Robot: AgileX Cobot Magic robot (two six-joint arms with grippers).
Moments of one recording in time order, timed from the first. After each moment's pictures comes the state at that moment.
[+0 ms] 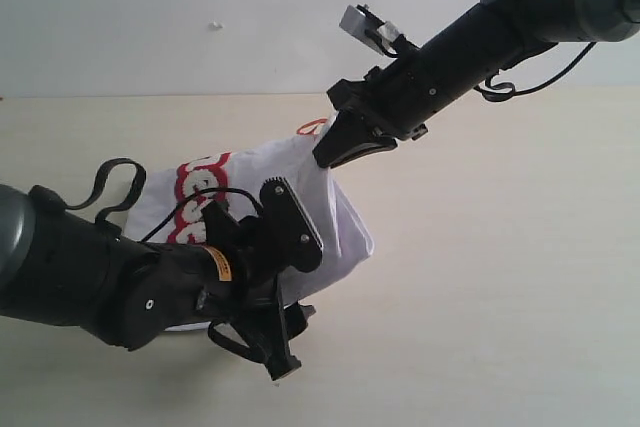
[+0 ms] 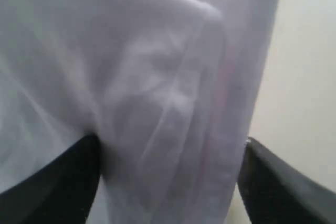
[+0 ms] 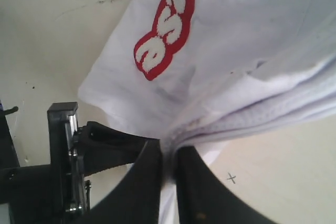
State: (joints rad) left arm -0.81 1.90 -0.78 -0.25 -0.22 0.68; right arm 0.13 2.13 -1.59 0.95 1.11 -0.75
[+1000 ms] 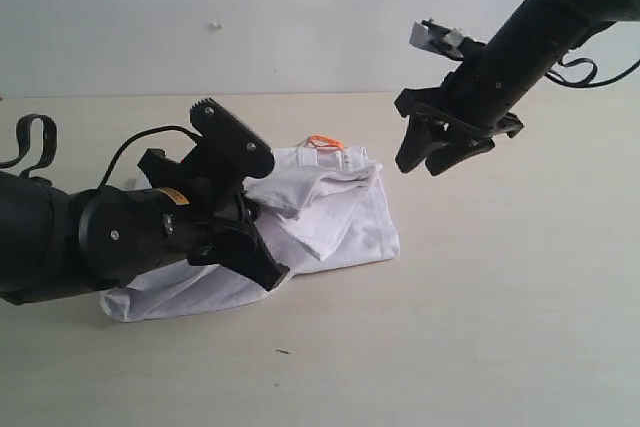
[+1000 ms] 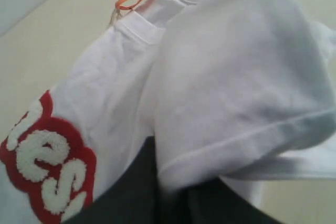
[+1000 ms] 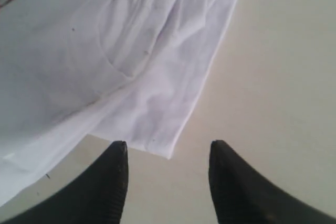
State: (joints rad) left arm -0.76 1.78 -0.78 -0.70 -0.32 0.90; right arm 0.02 2.11 -1.61 0.56 1.10 -0.42
